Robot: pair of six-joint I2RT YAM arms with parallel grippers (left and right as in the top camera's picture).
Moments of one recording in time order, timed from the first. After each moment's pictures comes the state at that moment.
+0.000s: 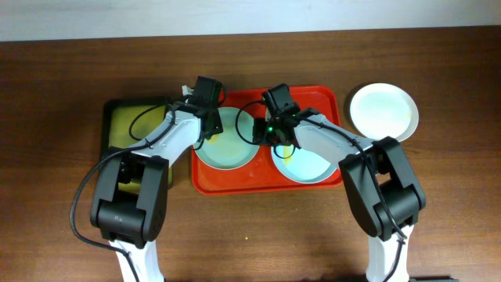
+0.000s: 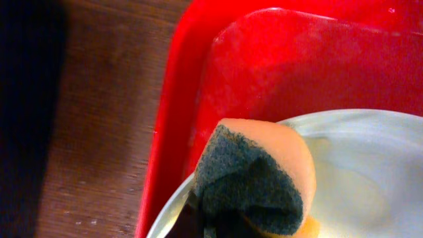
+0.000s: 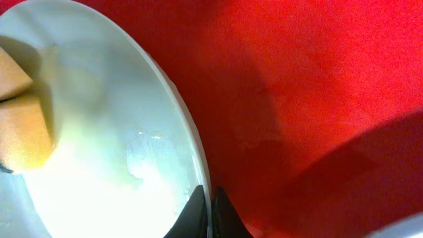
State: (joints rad) left arm -0.30 2.05 1.35 -0.51 -0.23 -0.49; right arm 0.46 2.09 1.35 -0.37 -0.23 0.52
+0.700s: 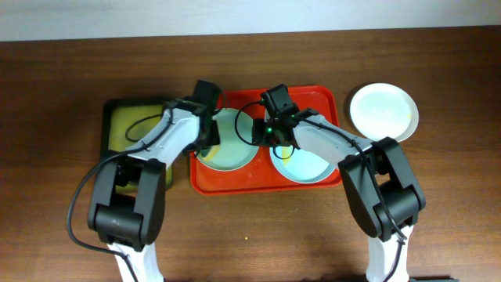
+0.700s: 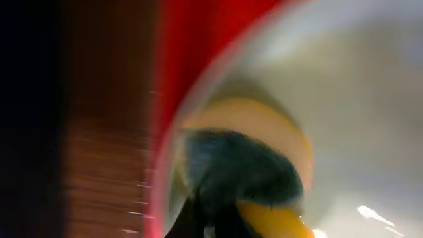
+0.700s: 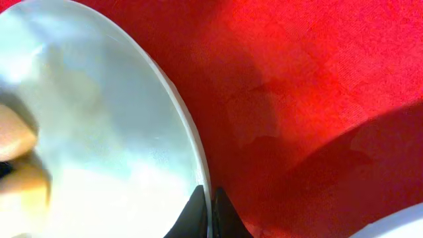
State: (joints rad) left arm -0.29 2.02 1.38 -0.76 -0.18 -0.46; right arm 0.46 2.09 1.35 -0.38 -0.22 0.52
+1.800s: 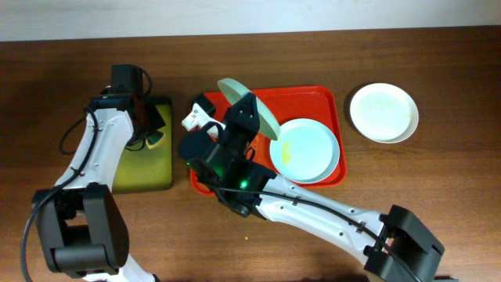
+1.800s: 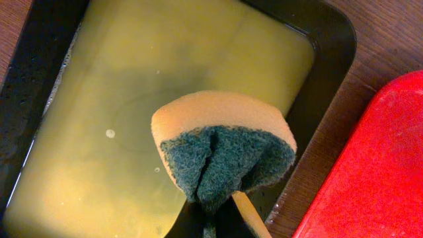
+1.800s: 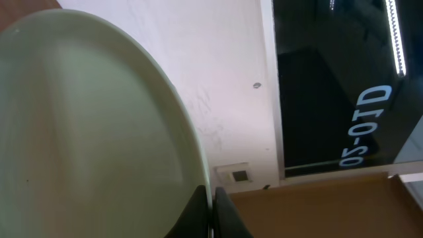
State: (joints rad) left arm 0.03 1.82 1.38 -0.80 -0.11 -0.46; right arm 0.99 1.78 1.34 0.06 1.34 -0.92
